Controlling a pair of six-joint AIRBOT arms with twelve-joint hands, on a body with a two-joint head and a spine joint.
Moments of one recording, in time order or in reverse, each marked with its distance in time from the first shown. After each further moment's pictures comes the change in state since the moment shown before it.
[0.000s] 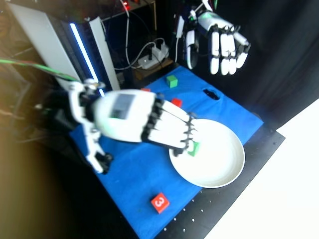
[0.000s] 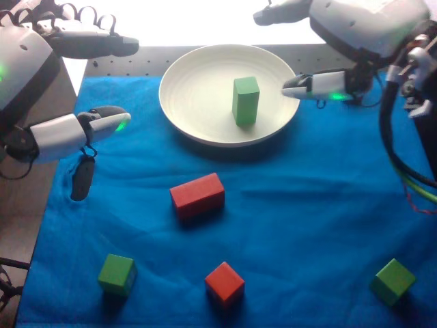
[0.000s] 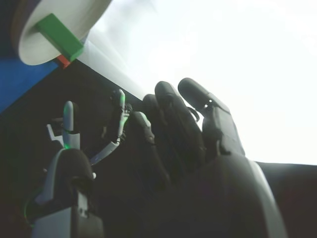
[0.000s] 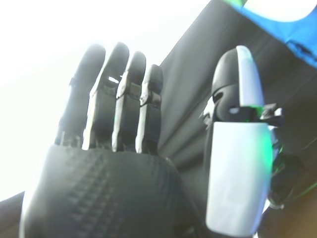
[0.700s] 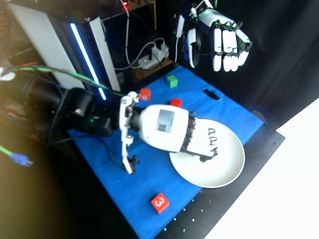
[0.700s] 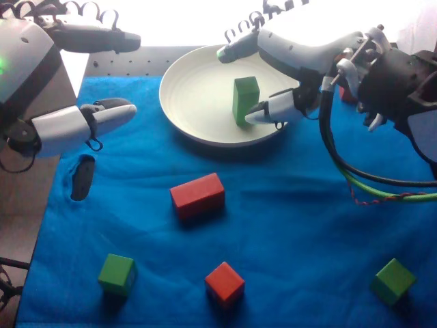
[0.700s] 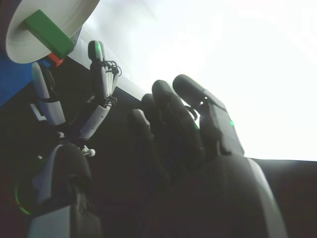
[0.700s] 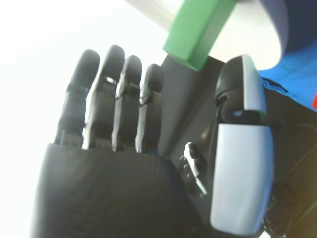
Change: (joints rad) left arm -0.022 0.000 0.000 0.007 0.006 0.003; right arm 0.029 -0.177 0.169 0.023 0.194 -0.002
